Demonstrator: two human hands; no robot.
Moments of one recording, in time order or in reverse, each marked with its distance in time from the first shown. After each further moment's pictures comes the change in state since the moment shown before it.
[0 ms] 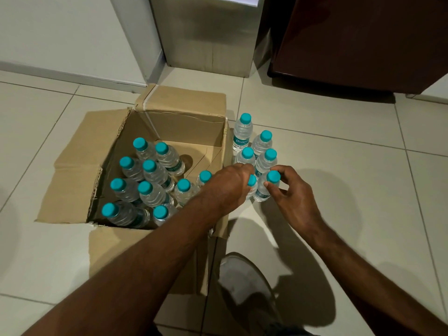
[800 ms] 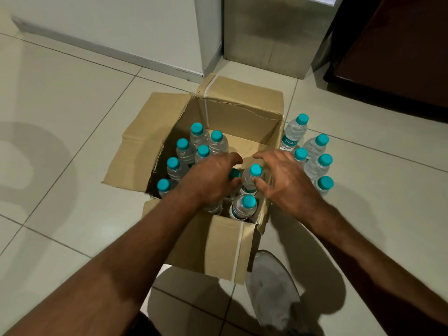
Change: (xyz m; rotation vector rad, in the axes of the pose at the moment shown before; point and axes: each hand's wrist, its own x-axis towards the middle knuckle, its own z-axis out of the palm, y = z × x) left_hand -0.073 -0.112 -0.023 -0.059 0.239 -0.119; right_hand 0.023 -0.098 0.074 -0.537 -0.281 -0.349
